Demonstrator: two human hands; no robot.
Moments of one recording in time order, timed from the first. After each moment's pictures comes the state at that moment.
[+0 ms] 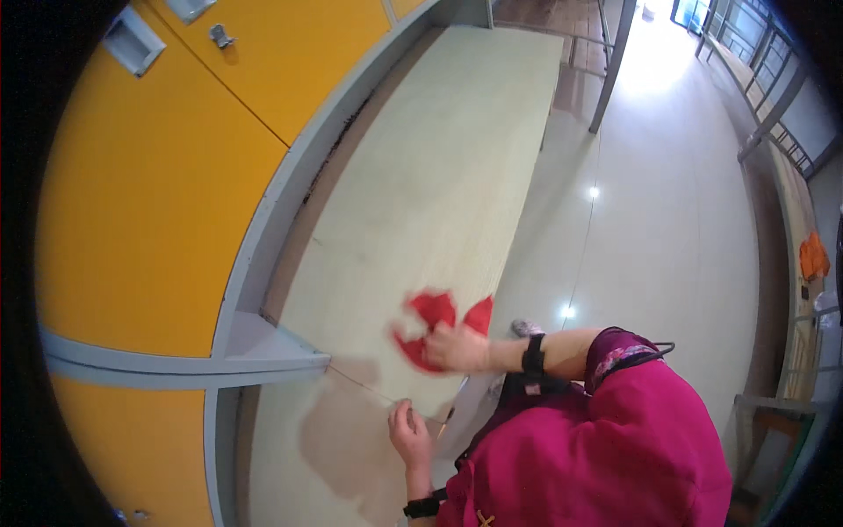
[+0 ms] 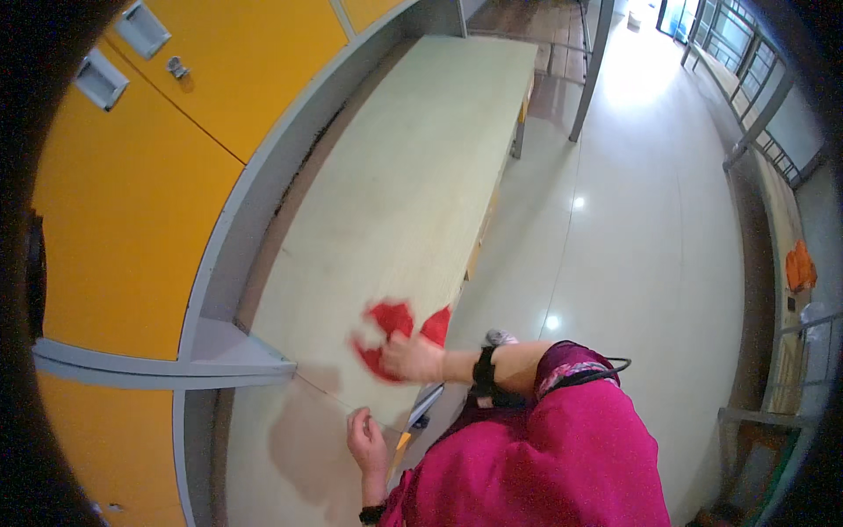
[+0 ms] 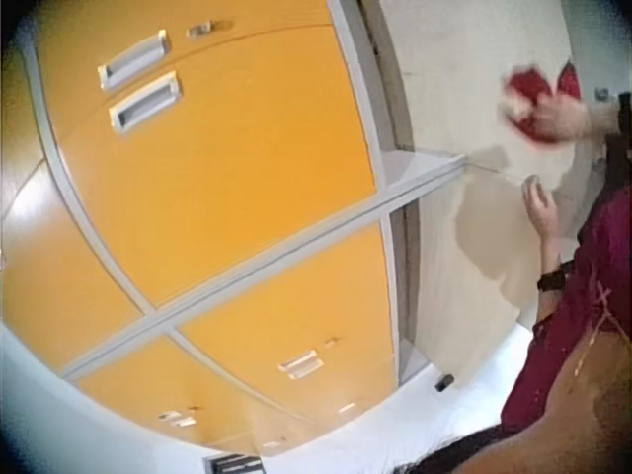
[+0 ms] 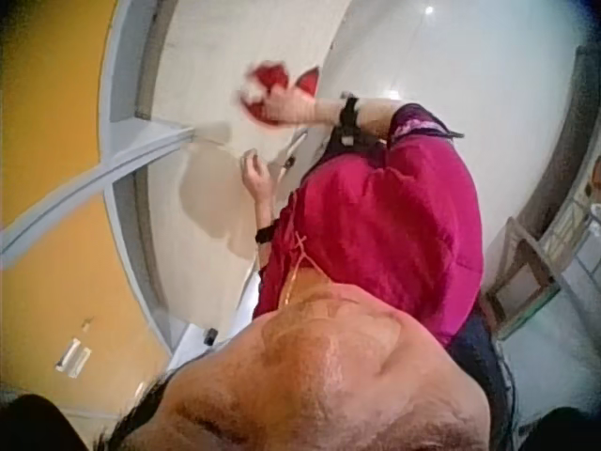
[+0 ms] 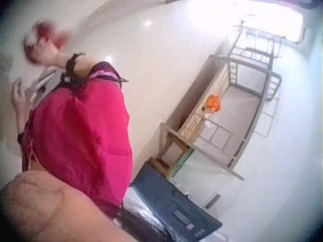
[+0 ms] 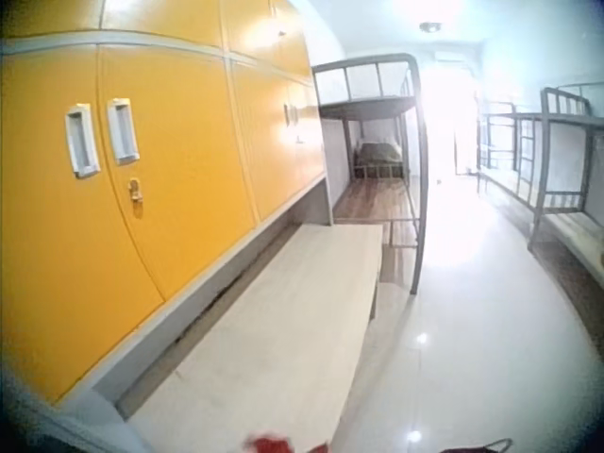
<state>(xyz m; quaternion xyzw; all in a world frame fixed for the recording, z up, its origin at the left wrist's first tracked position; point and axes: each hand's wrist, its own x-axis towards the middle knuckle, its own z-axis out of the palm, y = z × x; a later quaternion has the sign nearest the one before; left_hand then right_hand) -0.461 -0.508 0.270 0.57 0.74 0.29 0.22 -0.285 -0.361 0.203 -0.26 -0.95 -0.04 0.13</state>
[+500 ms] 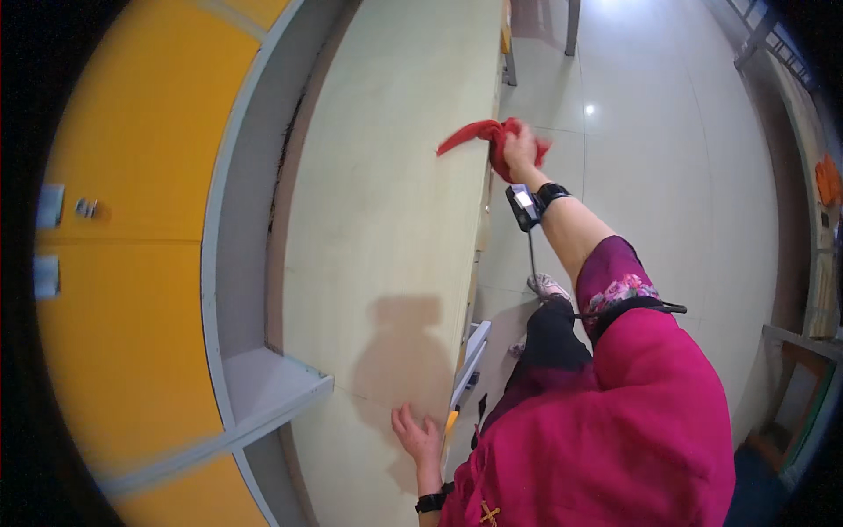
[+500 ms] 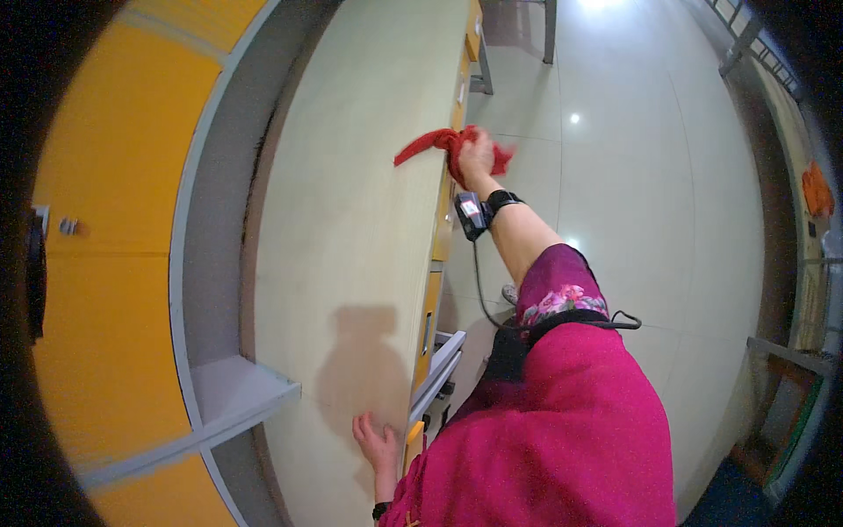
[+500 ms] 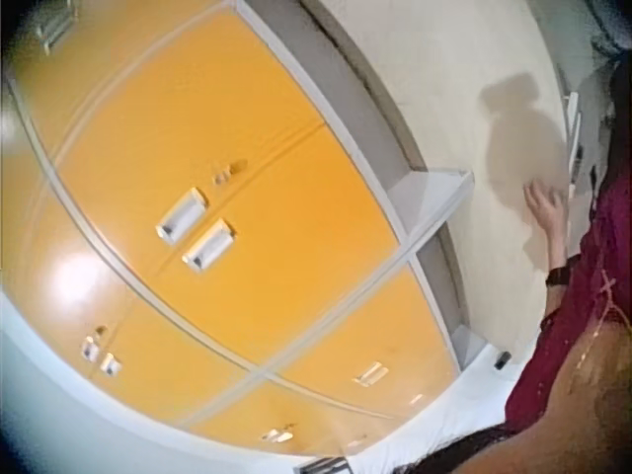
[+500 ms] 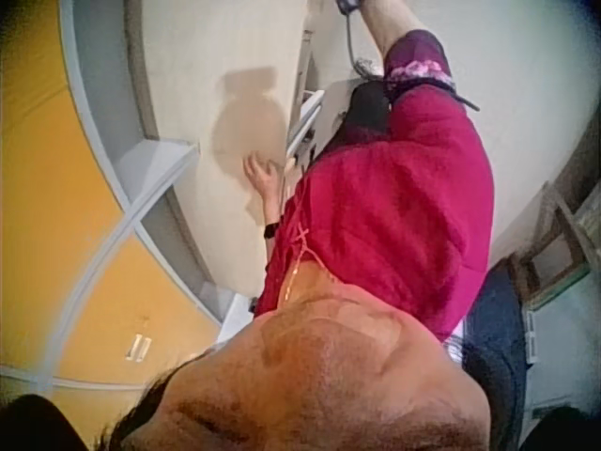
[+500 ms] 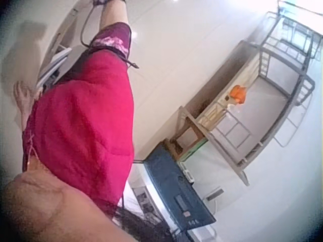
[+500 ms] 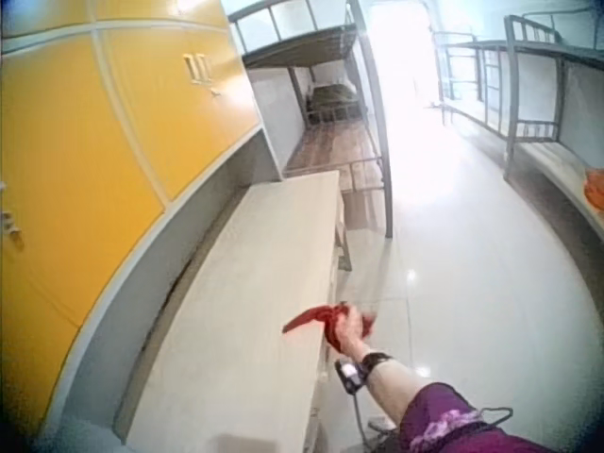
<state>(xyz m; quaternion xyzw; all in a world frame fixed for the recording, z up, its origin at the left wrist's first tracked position) -0.470 -0.497 0.252 0.67 0.73 0.05 0.14 -0.034 -0.125 0.118 -0.72 -0.24 0.17 0.63</state>
